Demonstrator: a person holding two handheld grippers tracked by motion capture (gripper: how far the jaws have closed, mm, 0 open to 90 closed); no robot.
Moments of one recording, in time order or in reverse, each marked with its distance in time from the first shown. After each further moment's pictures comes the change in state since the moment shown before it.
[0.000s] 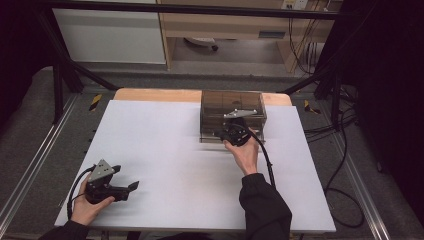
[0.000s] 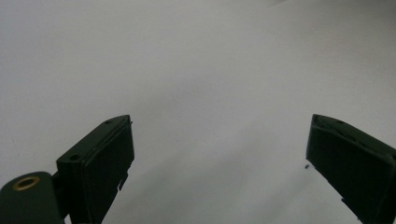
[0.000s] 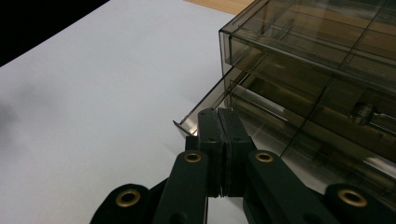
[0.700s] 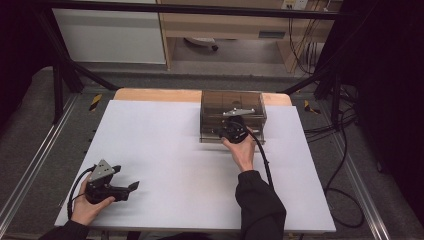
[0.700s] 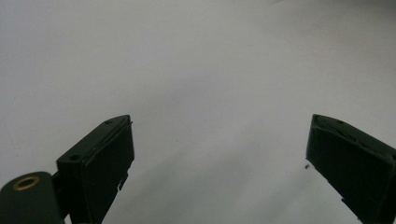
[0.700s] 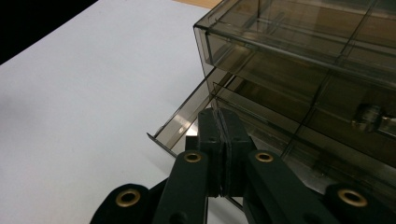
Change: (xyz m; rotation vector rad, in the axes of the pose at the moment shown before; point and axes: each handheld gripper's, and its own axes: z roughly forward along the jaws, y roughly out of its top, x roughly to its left) left arm 0.000 0.000 0.000 0.002 -0.001 0.001; right arm -0.014 -0.003 0.023 -0.006 -0.012 0.047
